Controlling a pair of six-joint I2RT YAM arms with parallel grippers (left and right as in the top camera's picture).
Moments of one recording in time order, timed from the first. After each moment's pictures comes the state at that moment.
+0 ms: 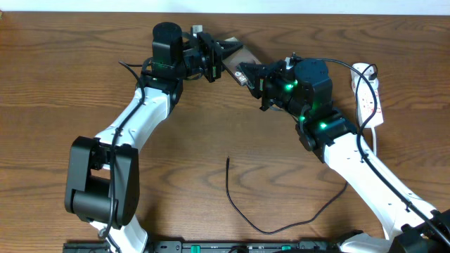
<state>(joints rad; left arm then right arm) -0.25 1.85 1.26 0.33 0.85 -1.71 0.44 1.46 1.02 0.17 -0.37 1.73</state>
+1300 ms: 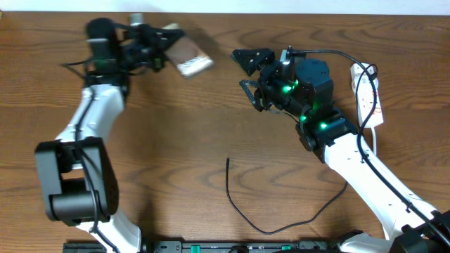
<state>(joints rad) 0.12 1.85 1.26 0.31 1.04 -1.45 0.44 1.45 1.02 0.18 -0.43 1.46</state>
